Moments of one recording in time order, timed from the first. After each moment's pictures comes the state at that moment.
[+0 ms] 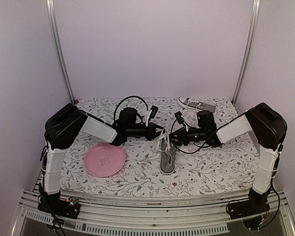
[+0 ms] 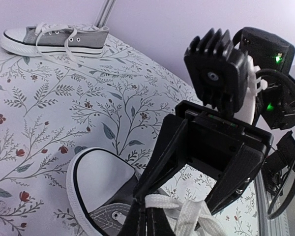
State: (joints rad) left arm -0.71 2.21 1.27 0.69 0.57 -0.34; right arm 0.53 1.95 0.91 0.55 -0.71 0.17
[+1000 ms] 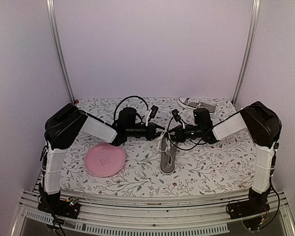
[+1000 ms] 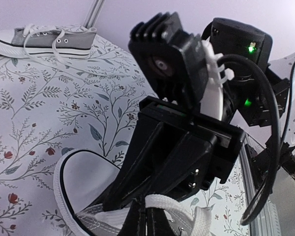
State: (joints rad) left arm -0.71 2.21 1.26 0.72 0.62 -0.37; right arm 0.53 2.02 1.01 0.53 -0.72 0.17
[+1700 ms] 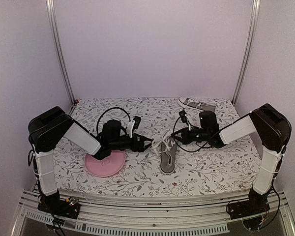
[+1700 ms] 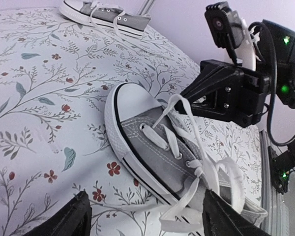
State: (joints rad) left arm -0.70 2.01 0.85 0.84 0.41 -0.41; right arm 0.52 1.89 0.87 0.54 -0.56 0.25
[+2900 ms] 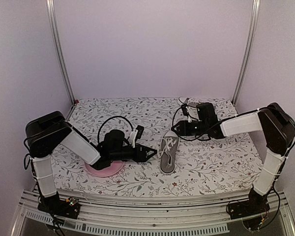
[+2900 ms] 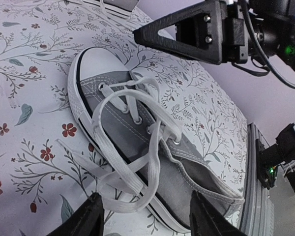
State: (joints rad) left arm -0.85 1.94 0.72 0.88 0.30 -0.52; right arm 0.54 1.82 0.97 0.28 -0.38 0.37
